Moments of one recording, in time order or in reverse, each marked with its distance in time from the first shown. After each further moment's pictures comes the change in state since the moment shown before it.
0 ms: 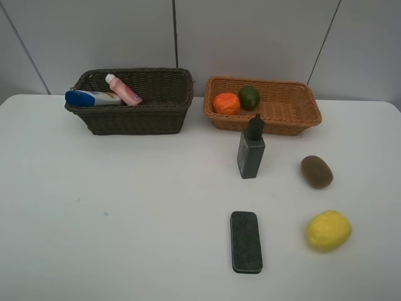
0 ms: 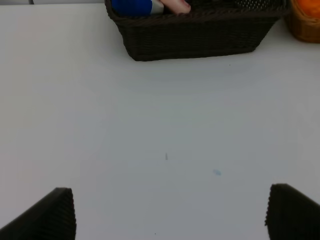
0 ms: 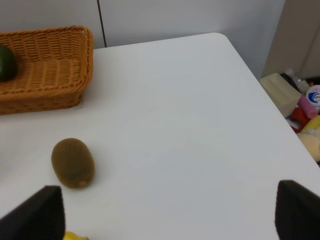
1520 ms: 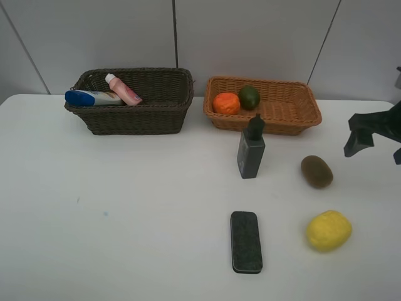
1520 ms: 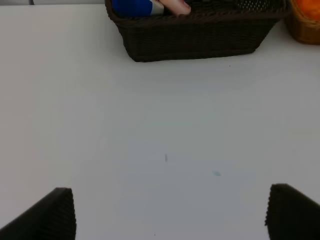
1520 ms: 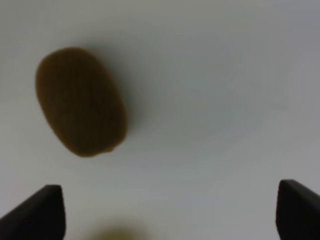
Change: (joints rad) left arm 0.000 0.000 0.000 0.000 -0.002 -0.003; right arm 0.061 1.482 -0.347 0.158 -0.275 -0.047
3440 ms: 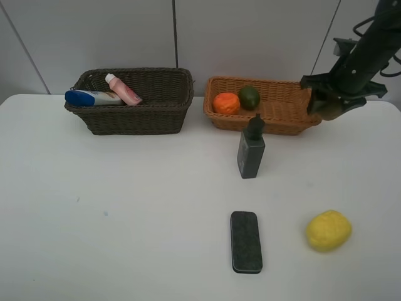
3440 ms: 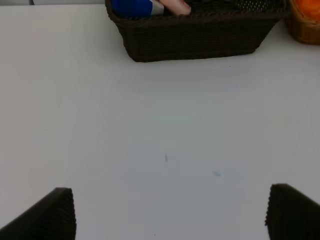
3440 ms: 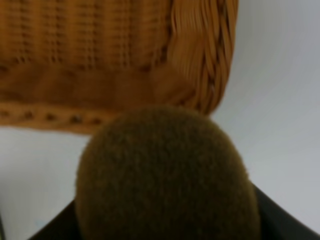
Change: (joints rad) left arm 0.000 0.000 0.000 0.001 -0.001 0.000; right arm 0.112 0.483 -0.599 0.023 0.103 -0.014
